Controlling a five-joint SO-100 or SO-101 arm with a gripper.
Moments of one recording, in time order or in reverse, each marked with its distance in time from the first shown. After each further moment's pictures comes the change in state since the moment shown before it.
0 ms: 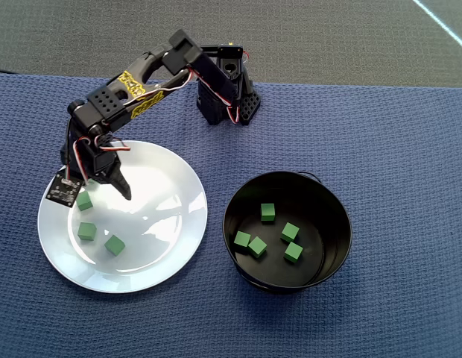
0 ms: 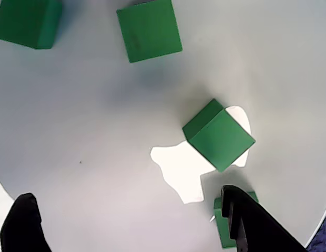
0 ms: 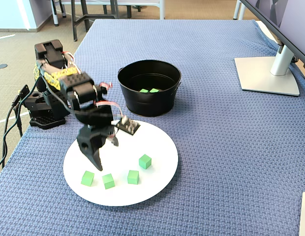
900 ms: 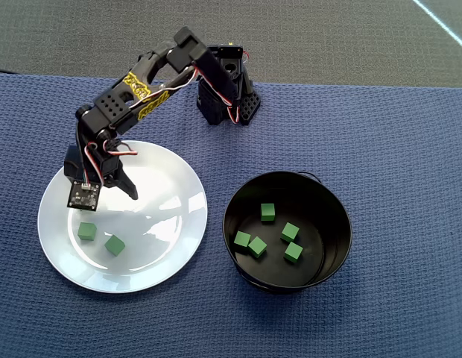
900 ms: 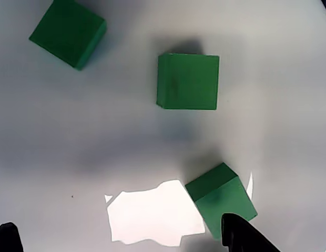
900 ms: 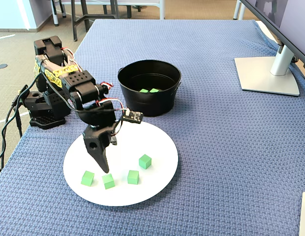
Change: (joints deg) arm -1.0 0.9 7.4 -12.1 -14.0
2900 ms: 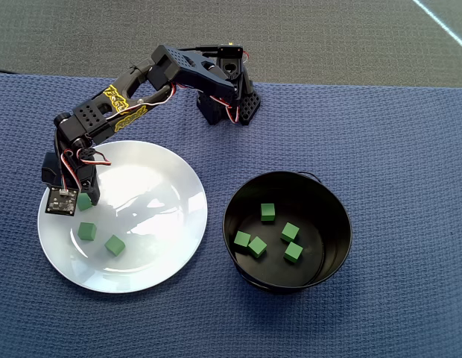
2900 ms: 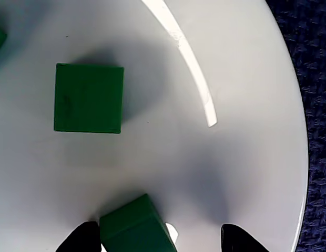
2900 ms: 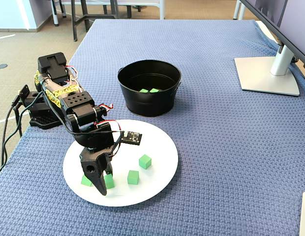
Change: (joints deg) arm 4.7 -17.1 -18.7 0.4 -6.1
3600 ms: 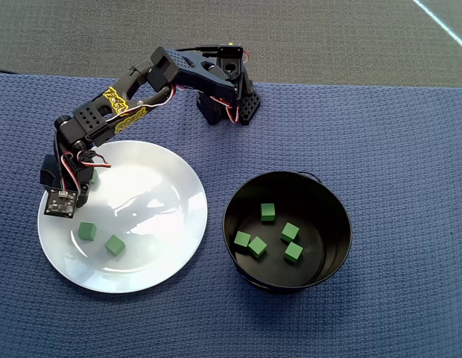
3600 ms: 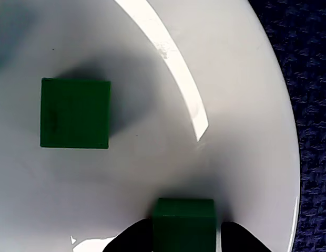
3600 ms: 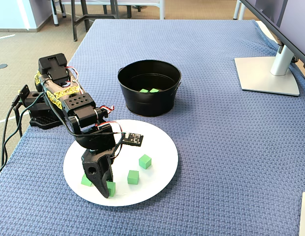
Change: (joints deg) arm -0.1 -1.2 0.0 -2.5 1.0
